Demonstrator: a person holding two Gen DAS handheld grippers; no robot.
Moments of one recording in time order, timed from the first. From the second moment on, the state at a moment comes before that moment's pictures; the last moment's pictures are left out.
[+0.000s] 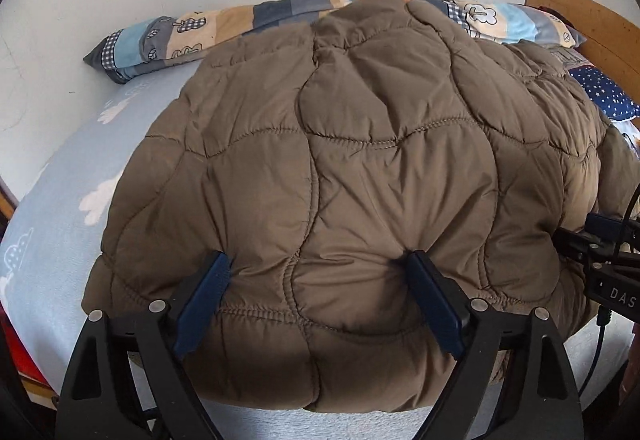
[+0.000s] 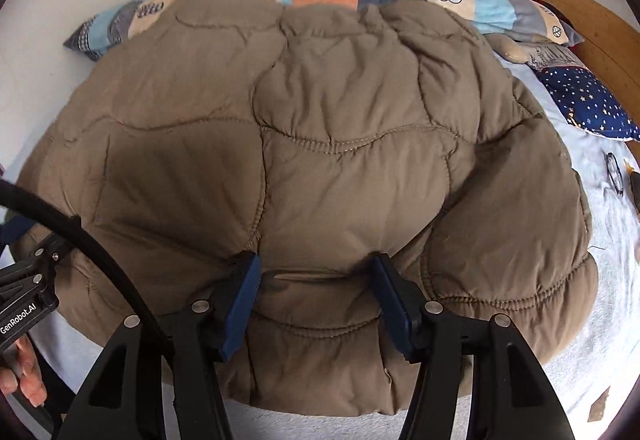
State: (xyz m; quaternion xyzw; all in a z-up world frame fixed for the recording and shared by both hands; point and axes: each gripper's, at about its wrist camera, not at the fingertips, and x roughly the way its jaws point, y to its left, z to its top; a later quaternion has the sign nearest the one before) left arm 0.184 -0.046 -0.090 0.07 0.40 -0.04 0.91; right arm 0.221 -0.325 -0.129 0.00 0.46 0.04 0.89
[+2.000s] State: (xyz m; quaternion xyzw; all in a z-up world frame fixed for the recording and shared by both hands) left arm 0.084 -0.044 -0.064 0.06 0.39 -0.05 0.92; right arm 0.076 -0.310 -0.092 0.01 0.37 0.01 0.93
